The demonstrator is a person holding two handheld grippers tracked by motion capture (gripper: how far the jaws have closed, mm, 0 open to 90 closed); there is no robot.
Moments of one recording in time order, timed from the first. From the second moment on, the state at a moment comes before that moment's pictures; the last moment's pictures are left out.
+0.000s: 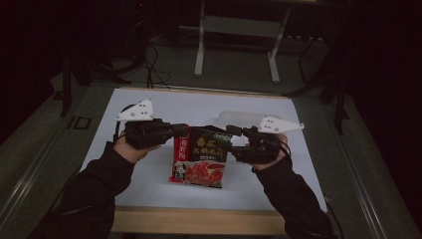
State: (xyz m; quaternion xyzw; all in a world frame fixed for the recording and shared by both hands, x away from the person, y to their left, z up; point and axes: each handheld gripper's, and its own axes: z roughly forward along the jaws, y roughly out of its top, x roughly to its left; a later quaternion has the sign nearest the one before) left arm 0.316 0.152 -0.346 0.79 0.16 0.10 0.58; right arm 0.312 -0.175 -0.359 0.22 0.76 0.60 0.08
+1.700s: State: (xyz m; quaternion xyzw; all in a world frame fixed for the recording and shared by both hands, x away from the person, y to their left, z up) left arm 0.310 0.173 -0.413 0.77 0.28 0.12 0.56; right arm 0.310 -0.199 -0.302 0.37 0.68 0.58 0.23
